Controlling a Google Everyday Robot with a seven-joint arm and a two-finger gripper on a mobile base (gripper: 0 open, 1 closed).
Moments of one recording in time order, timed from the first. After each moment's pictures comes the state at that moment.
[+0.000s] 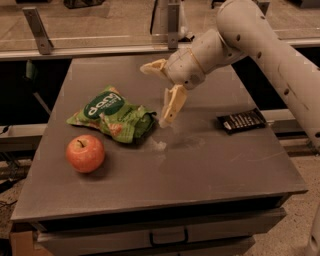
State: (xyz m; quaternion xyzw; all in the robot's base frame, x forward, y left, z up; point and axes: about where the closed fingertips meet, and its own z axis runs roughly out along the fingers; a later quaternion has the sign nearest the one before) arm 0.582 0.025 0.886 -0.74 0.51 0.29 0.33
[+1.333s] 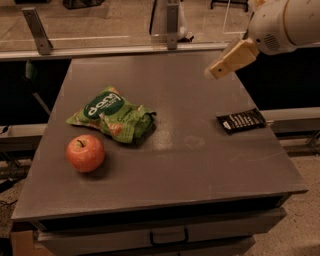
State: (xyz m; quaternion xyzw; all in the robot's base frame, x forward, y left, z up) arm 0.602 -0.156 1.031 -0.48 0.72 -0.02 0.51
